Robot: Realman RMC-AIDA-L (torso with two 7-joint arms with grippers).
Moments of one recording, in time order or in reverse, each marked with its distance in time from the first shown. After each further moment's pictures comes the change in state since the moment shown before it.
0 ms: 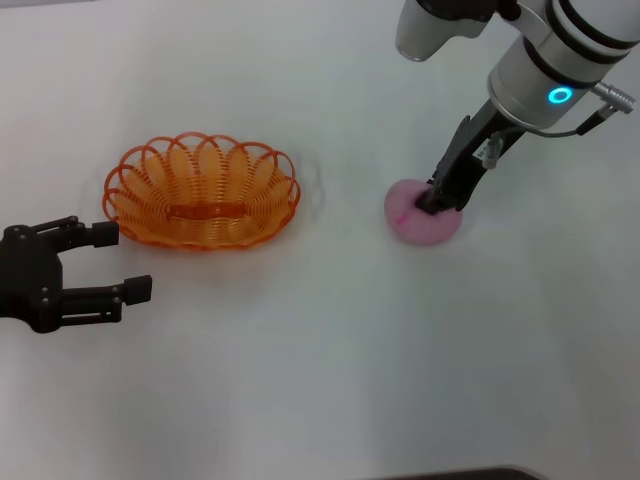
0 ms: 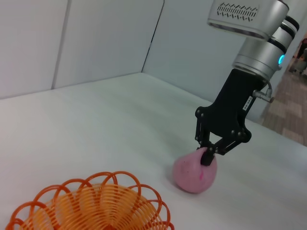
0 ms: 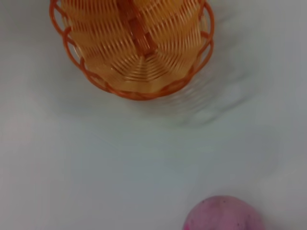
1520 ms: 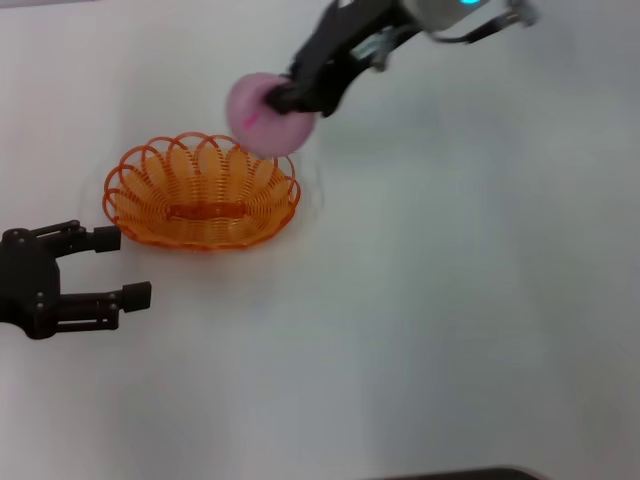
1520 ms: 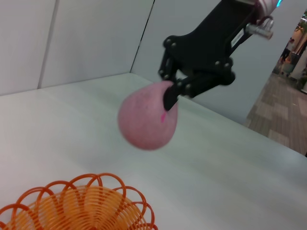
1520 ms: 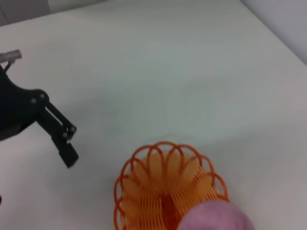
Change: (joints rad) left arm -0.005 0.008 -0.005 0.007 0.000 0.049 -0.021; right arm 0.046 0.009 -0.005 -0.176 0.300 0.089 -0.051
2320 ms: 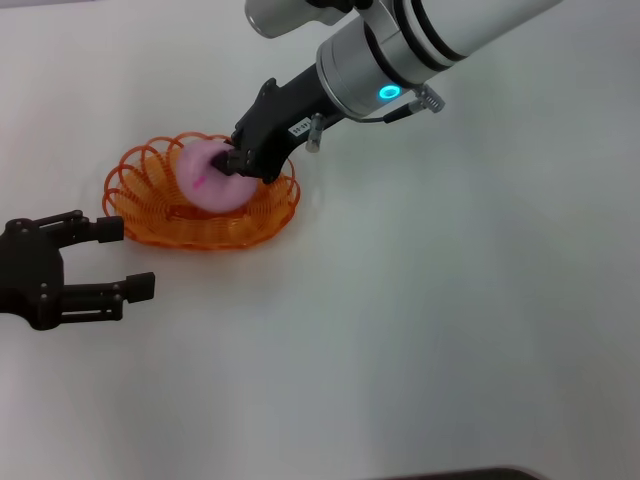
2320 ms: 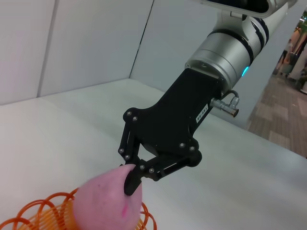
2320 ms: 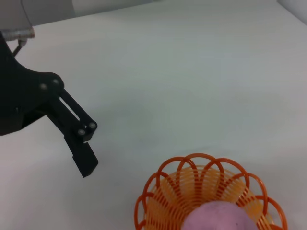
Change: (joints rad) left arm -0.010 -0.004 0.000 0.003 -0.009 -0.006 0.006; right arm 0.058 0.003 -0.220 0.408 0.293 0.355 -0.242
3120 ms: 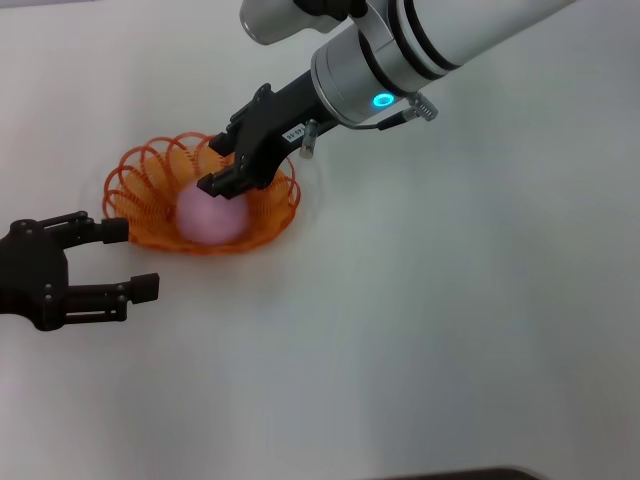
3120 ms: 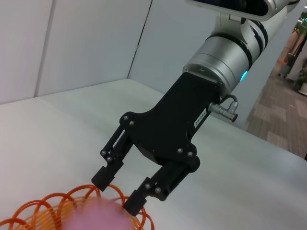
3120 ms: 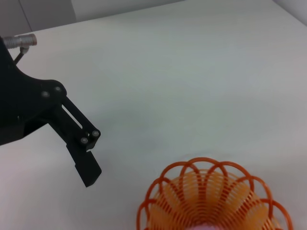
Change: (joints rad) left arm -0.001 -0.003 0.003 -0.004 0.000 -0.001 0.000; right arm -0.006 0.005 -0.025 0.008 0.031 0.026 -0.003
